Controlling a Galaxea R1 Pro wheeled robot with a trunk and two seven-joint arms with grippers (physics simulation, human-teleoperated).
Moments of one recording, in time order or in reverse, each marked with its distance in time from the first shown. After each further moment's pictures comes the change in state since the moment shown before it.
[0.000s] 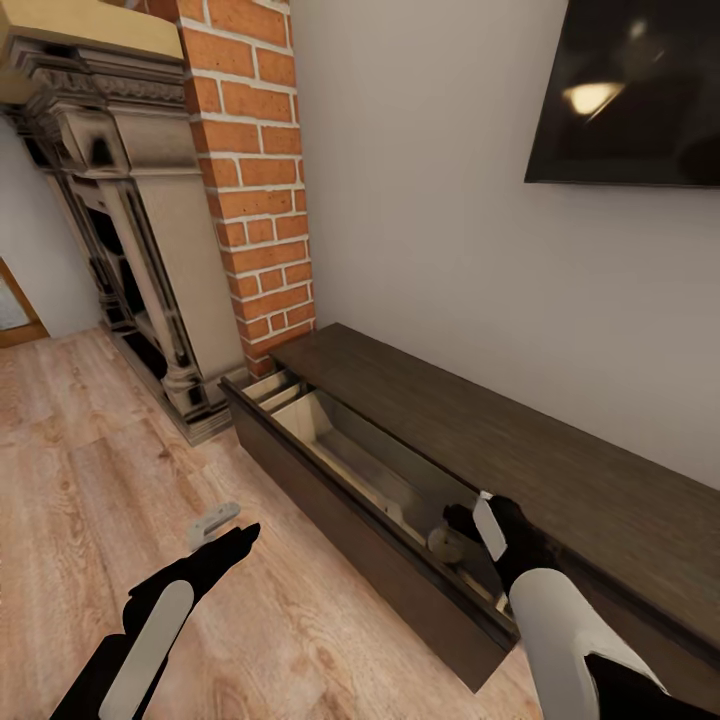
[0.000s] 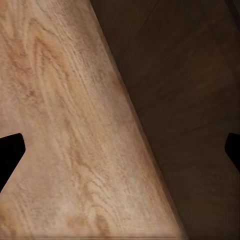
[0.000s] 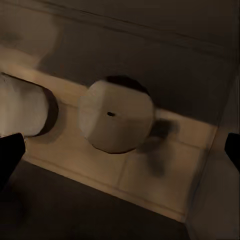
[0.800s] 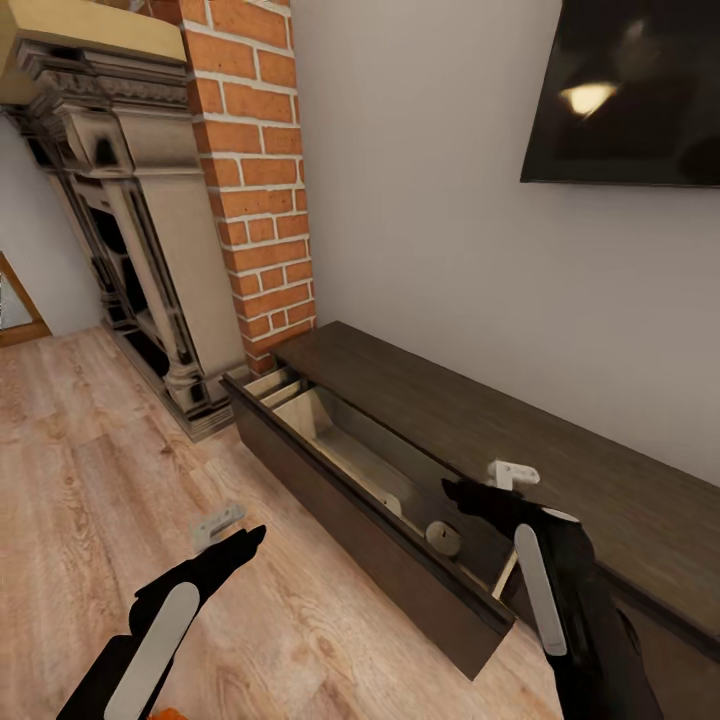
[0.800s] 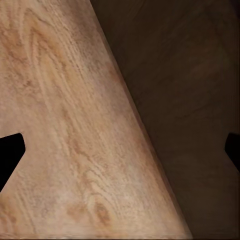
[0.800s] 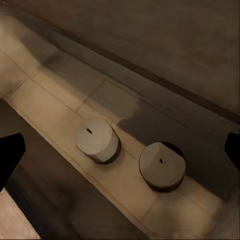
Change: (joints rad) left arm 0.000 -0.001 -0.027 0.009 0.001 -0.010 -0.005; right arm 0.412 -0.015 0.274 -1.043 0.003 0.284 0.239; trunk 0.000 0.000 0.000
